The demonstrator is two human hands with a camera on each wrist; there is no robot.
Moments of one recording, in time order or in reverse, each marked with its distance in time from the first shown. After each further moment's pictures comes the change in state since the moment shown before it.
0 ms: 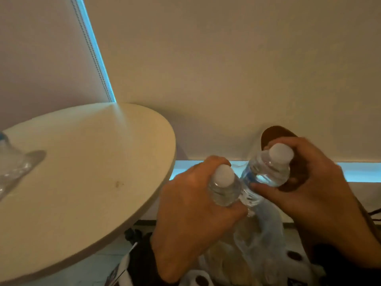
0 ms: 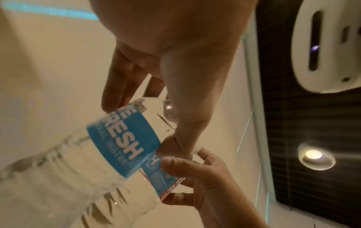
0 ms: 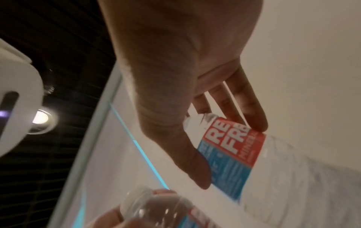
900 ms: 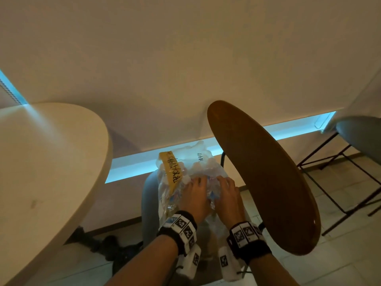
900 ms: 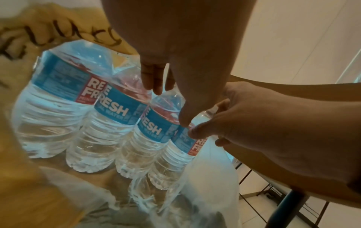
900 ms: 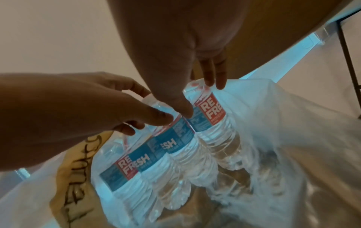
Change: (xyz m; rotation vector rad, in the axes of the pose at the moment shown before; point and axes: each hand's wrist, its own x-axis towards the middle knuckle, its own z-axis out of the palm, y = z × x) left_hand 0.005 -0.119 0.244 0.308 -0.472 0.046; right_hand -0.087 0.212 0.129 -0.393 -0.091 0.603
